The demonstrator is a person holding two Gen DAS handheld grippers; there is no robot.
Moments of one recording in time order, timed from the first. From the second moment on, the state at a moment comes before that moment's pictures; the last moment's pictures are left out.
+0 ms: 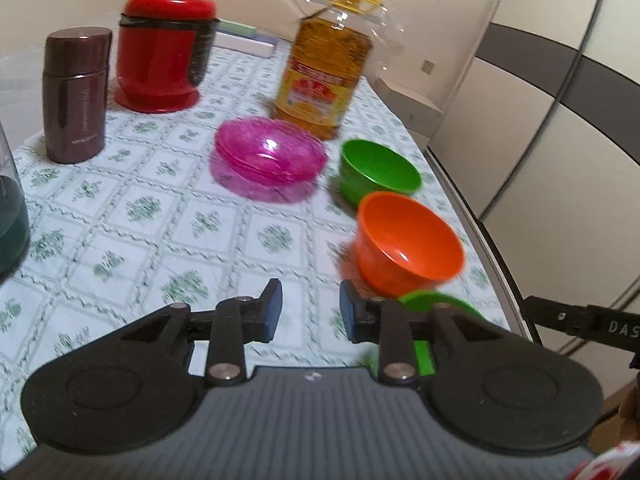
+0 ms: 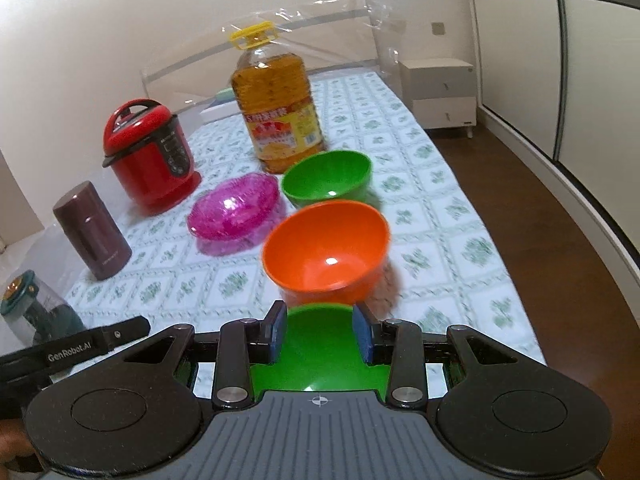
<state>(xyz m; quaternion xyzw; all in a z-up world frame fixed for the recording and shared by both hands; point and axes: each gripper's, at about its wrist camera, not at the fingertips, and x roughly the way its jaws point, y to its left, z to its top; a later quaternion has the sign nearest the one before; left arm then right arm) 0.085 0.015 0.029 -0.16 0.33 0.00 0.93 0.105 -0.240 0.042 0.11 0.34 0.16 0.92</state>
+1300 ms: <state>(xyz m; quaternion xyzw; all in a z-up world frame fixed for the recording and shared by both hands) 0.080 -0.039 -0.009 -0.15 0.39 -0.02 0.91 0.091 -0.287 -0.006 0.15 0.39 0.12 0.90</state>
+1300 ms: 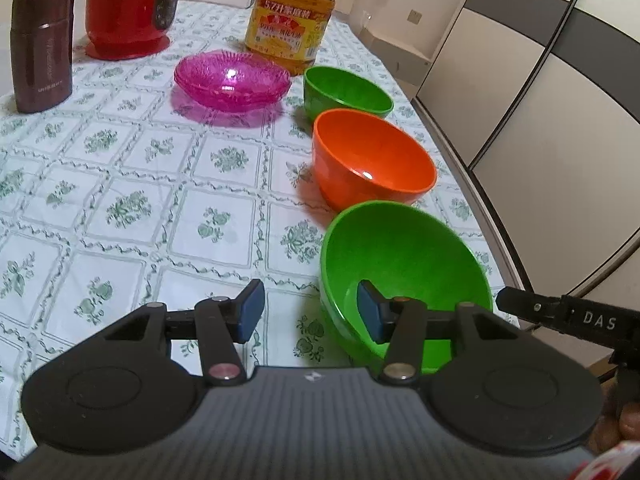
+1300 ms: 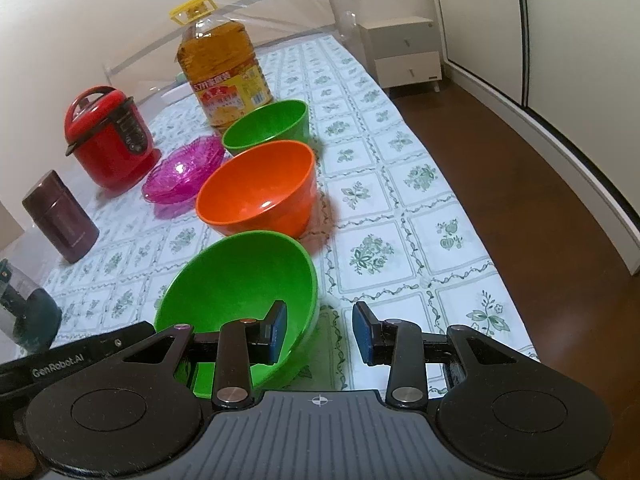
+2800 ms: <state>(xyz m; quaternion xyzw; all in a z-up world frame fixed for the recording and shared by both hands) 0.086 -0.059 -0.002 -0.10 0.40 -0.06 0.91 0.098 -0.276 -0.015 0.14 0.40 0.15 0.89</state>
